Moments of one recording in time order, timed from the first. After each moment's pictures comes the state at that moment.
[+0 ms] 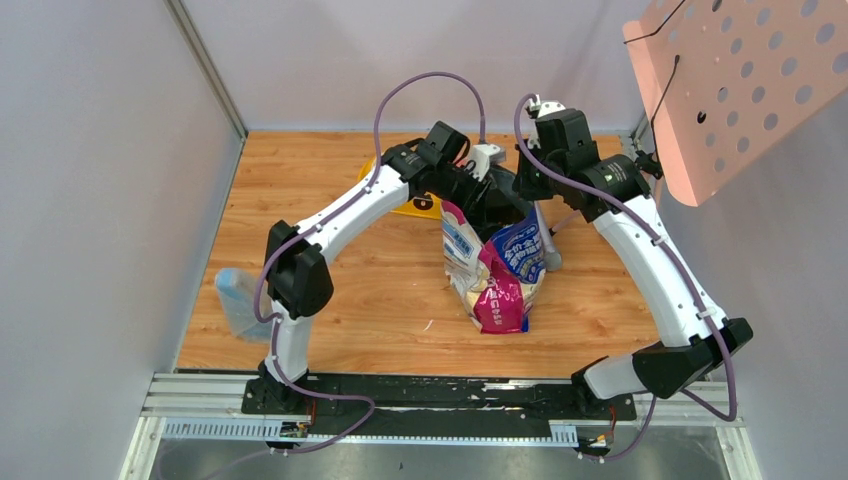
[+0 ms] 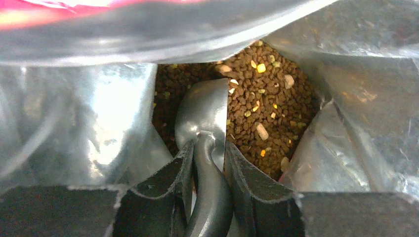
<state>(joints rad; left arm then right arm) -0.74 2.02 1.97 -0.81 0.52 -0.04 0.48 1.43 1.74 -1.01 0.14 0.30</state>
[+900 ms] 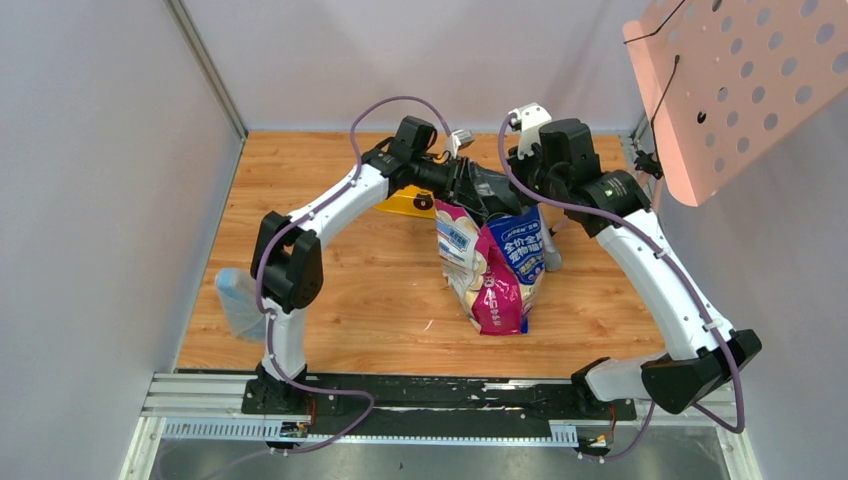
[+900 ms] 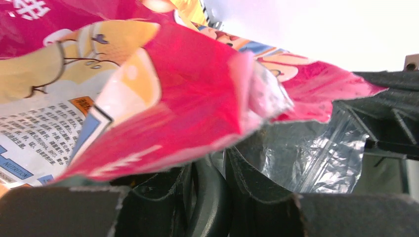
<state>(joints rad) -0.58 2.00 1.80 -0.49 1.02 -0.66 0.48 1.34 1.59 -0.85 0.05 -0.01</state>
